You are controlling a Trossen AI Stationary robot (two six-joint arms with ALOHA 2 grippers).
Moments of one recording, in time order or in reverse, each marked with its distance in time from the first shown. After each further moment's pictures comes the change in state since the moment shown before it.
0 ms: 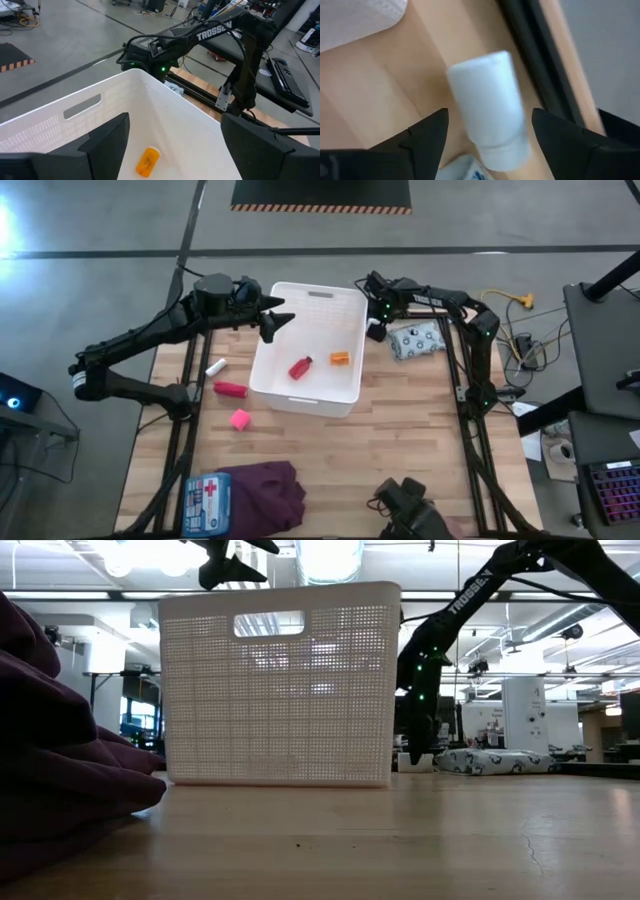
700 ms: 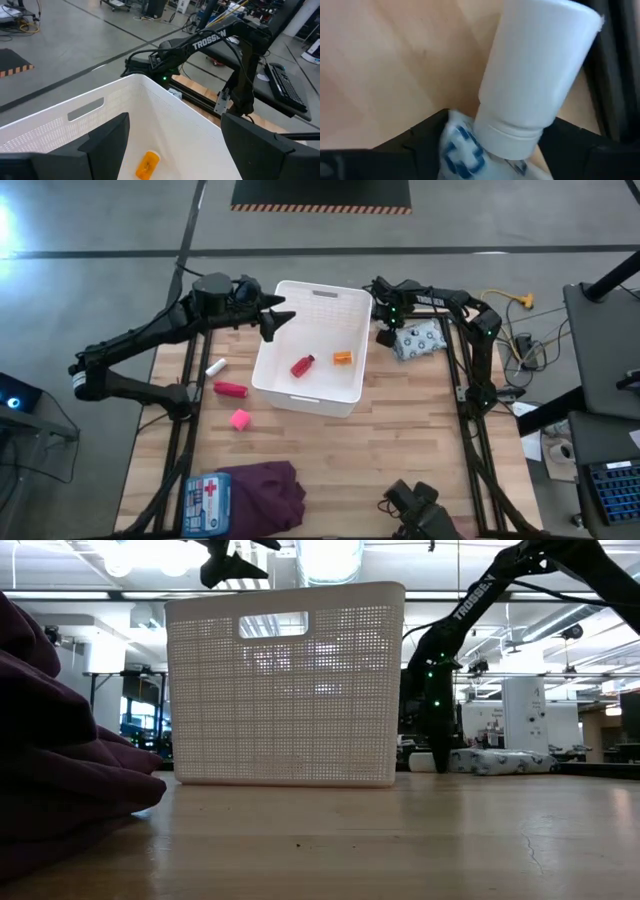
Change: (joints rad) left arm 0.000 0.001 0.000 0.029 -0.004 0.000; right arm -0.036 -0.008 -0.060 -0.092 0.037 0.007
